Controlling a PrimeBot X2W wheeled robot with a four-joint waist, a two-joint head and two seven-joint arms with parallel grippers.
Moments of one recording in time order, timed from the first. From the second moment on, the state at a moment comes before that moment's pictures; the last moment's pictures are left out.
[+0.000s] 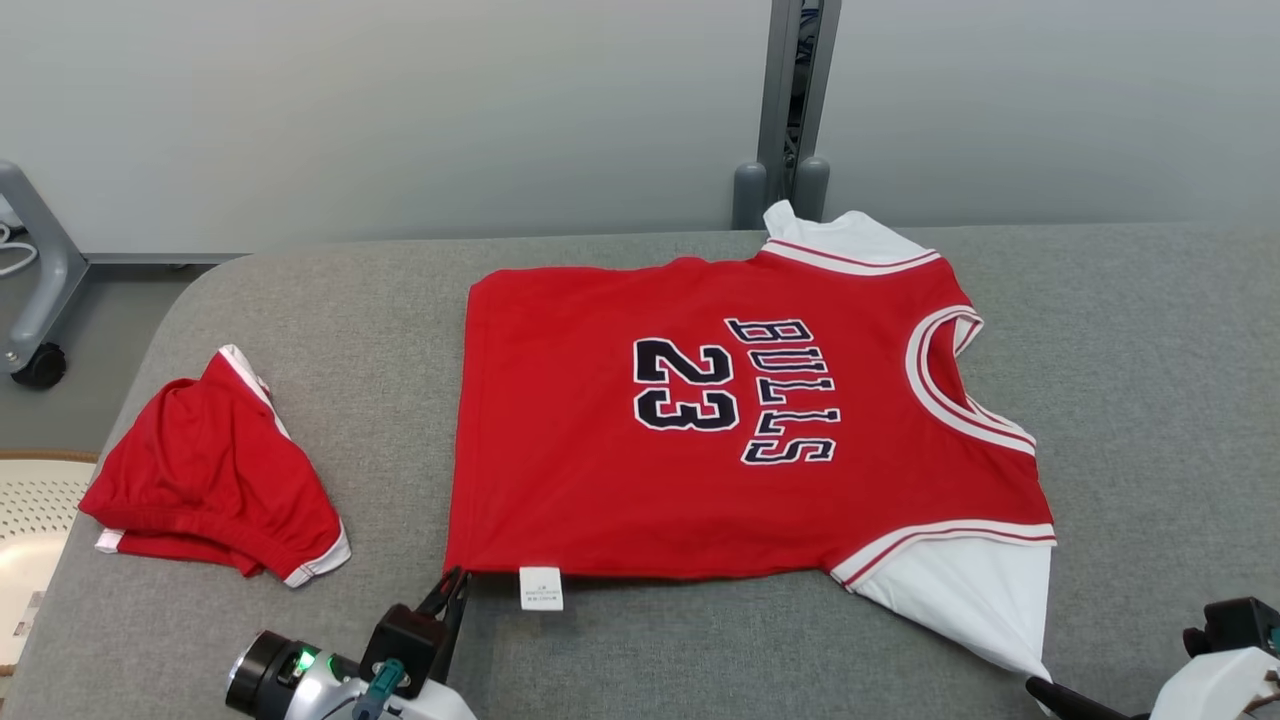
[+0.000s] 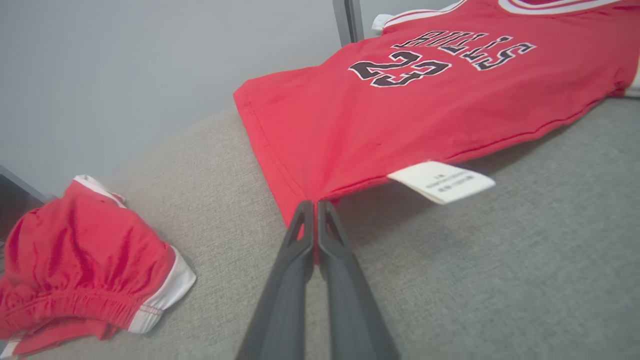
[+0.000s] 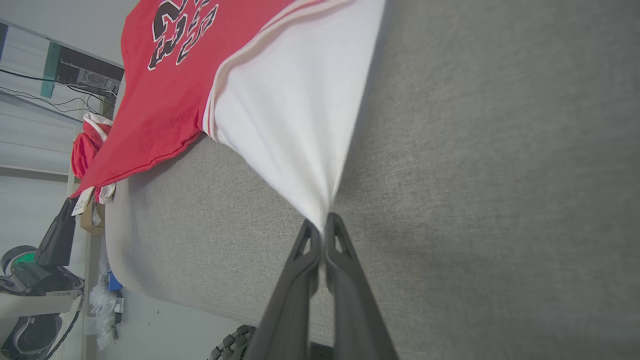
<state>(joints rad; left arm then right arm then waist) -0.19 0.17 -0.44 0.62 -0.08 0.04 -0.26 -0.04 -0.52 0.42 0.36 1.30 0.13 0.37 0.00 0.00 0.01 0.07</state>
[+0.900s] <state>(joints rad) -0.02 0.21 -0.46 0.51 -0.06 0.04 -0.26 0.22 -0.41 0.14 0.15 1.16 0.13 0.56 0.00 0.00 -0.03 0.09</state>
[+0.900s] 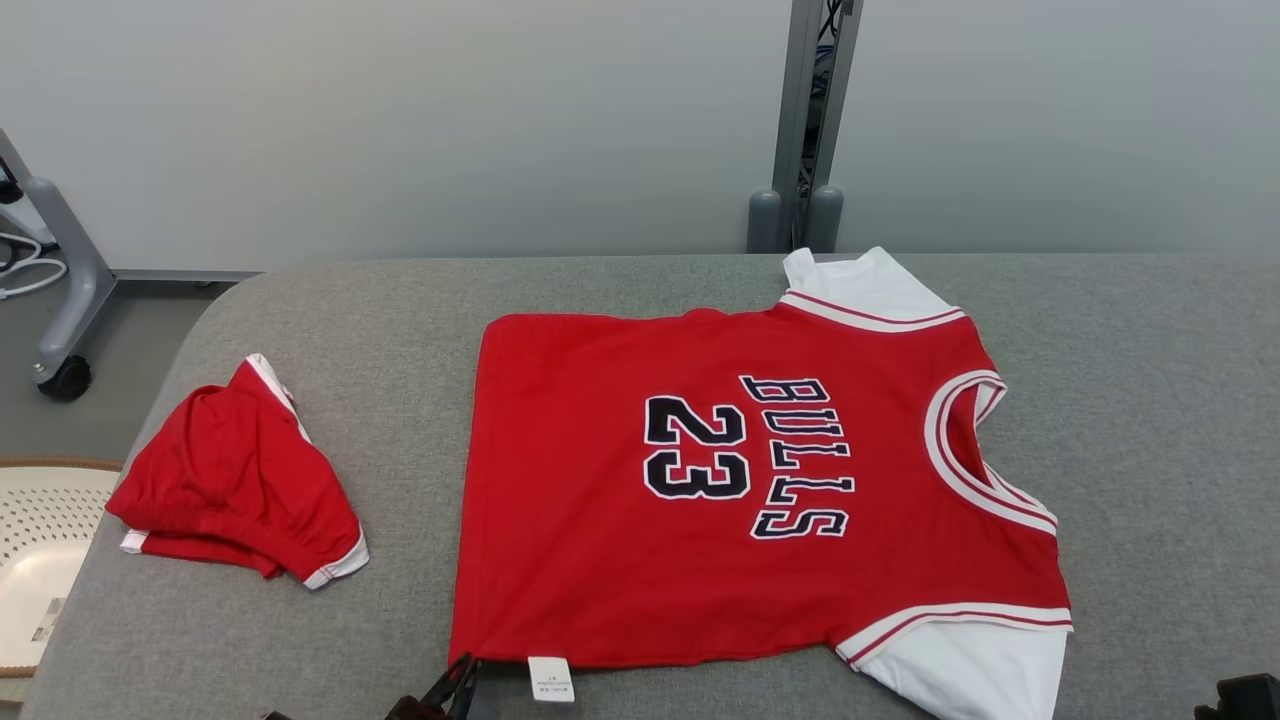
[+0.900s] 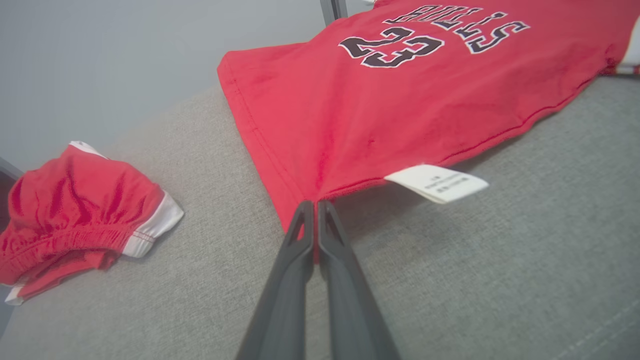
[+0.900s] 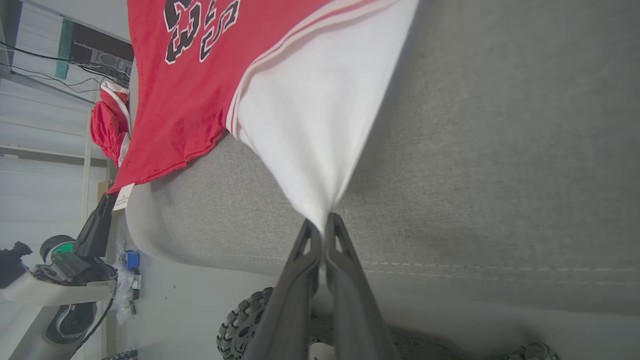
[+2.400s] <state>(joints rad) -0.44 0.18 -0.44 0.65 -0.05 0.03 -0.26 -0.36 -0.27 -0.08 0.28 0.91 0.13 0.50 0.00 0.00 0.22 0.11</state>
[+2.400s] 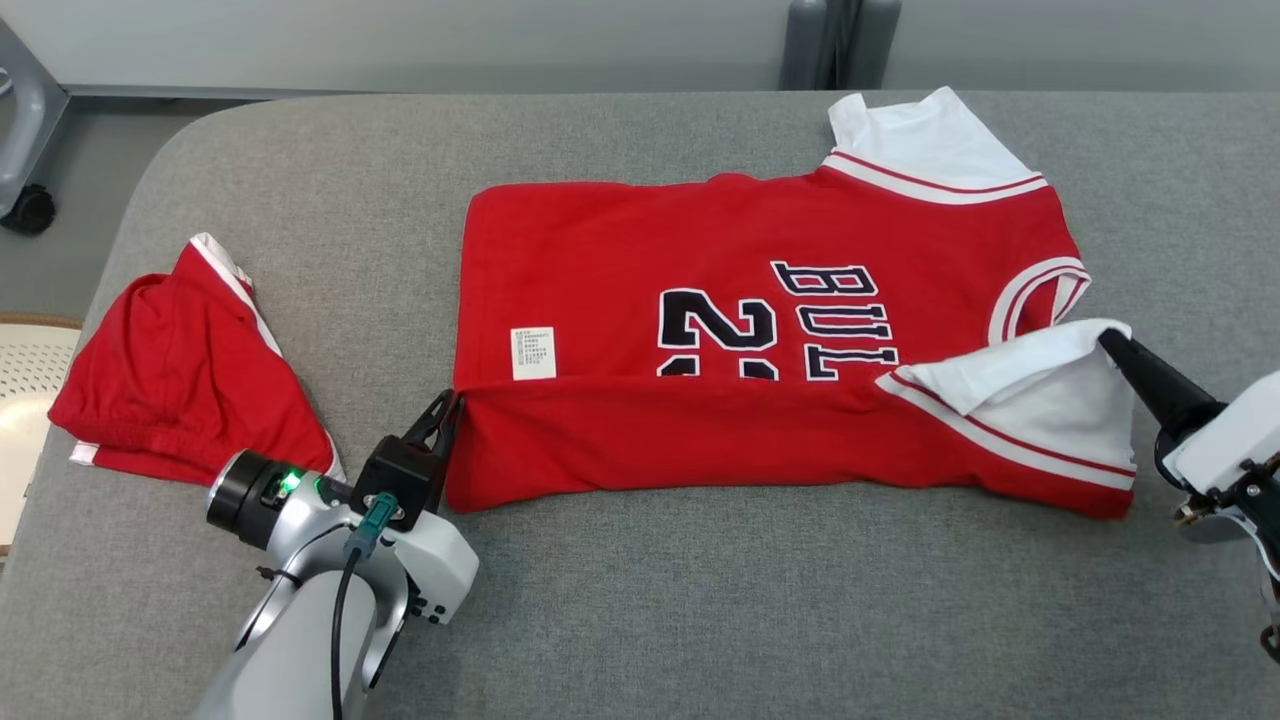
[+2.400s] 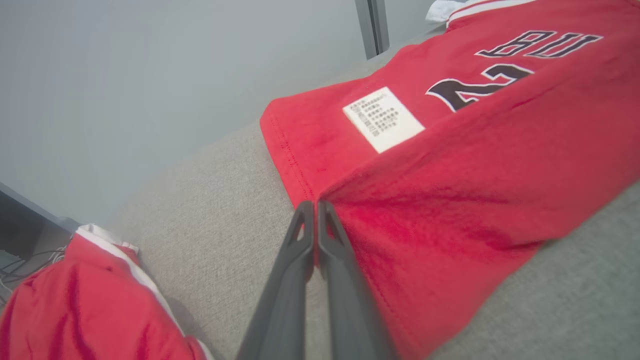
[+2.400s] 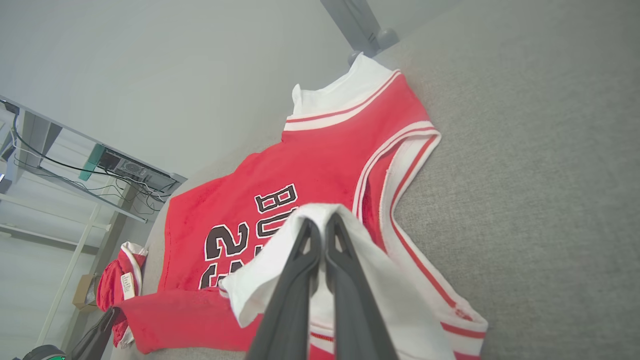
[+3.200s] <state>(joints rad) -0.59 0.15 -0.48 0.79 -0.03 0.02 -0.26 -0.59 -0.37 0.13 0.46 0.93 0.13 0.42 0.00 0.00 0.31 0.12</state>
